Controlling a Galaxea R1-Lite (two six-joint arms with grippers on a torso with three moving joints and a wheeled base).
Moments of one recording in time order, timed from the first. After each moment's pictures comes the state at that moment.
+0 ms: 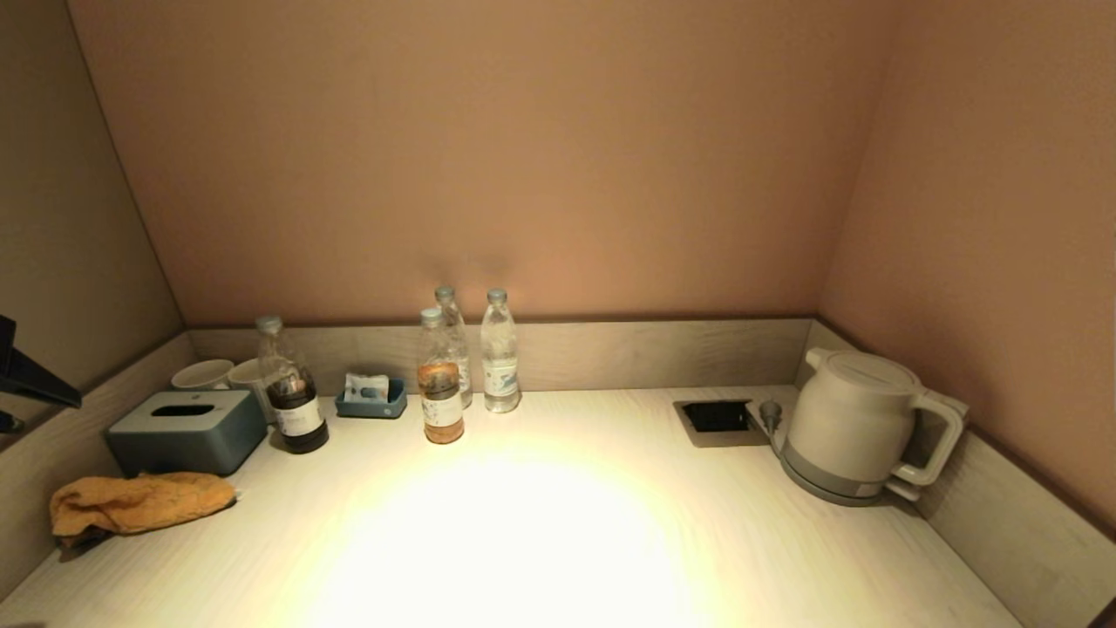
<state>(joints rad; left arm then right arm) 0.29 1.61 -1.54 0.94 -0.24 -0.17 0.00 0.00 0.00 0.00 0.00 0.01</state>
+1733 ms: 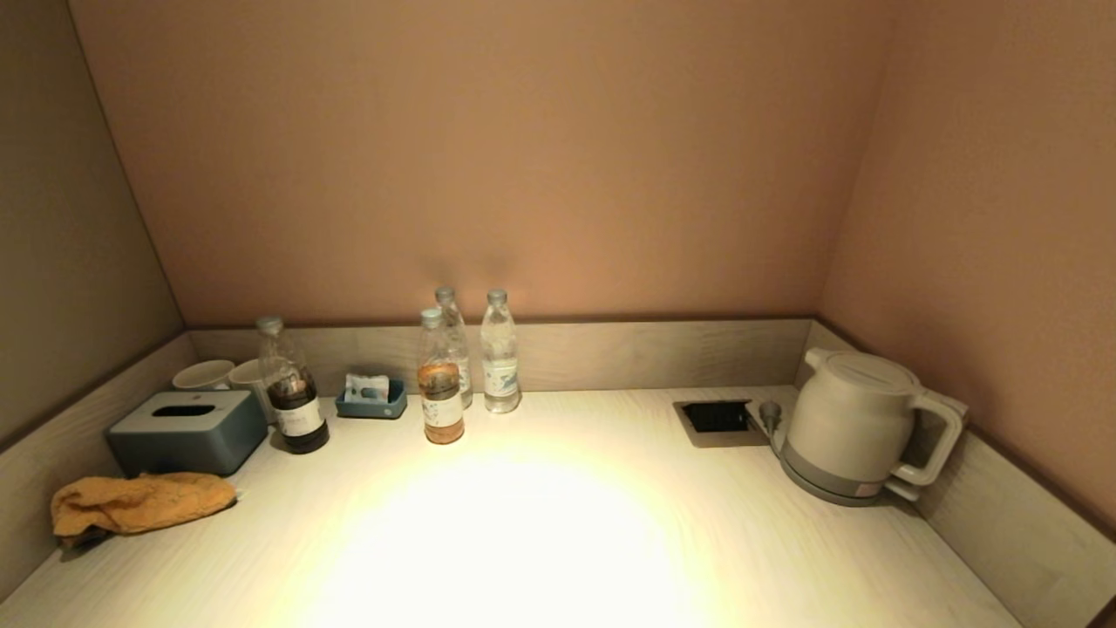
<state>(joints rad) 0.28 0.98 -1.15 0.25 -0.29 -0.07 0.00 0.00 0.00 0.00 0.00 0.01</state>
